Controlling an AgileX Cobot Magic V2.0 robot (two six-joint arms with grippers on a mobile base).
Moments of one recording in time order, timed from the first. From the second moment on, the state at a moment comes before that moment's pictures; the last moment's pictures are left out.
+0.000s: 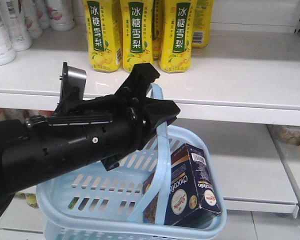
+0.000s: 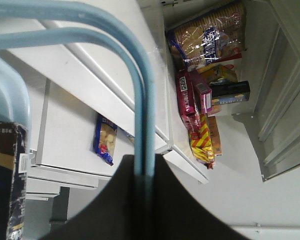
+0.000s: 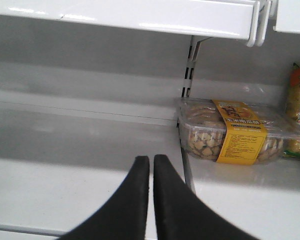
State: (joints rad) left arm -0.86 1.28 -0.98 -1.75 0.03 0.34; right arm -0.06 -0.01 0.03 -0.02 0.17 -0.06
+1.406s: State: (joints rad) left arm -0.87 1.28 -0.98 -1.76 0.03 0.33; right arm -0.06 -0.01 0.03 -0.02 0.17 -0.06
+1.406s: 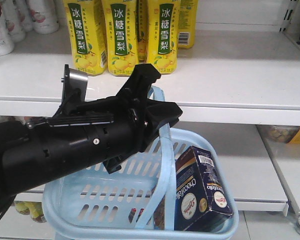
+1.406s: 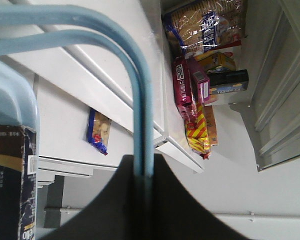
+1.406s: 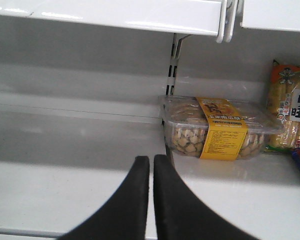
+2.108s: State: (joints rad) left arm -0.87 1.28 -0.98 -1.76 0.03 0.32; right arm -0.06 -0.01 0.03 -0.02 0.17 -0.06
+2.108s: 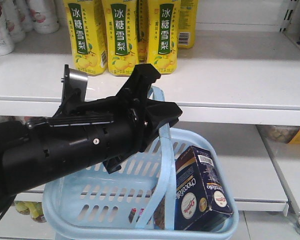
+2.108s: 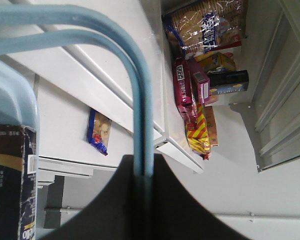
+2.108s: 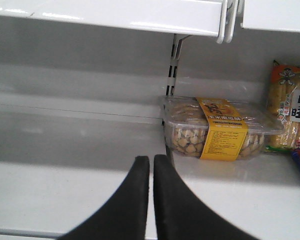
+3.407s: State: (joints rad) left arm -0.87 1.28 -0.98 -1.76 0.03 0.32; right arm -0.06 -0.01 -0.03 0.07 -0.21 0.08
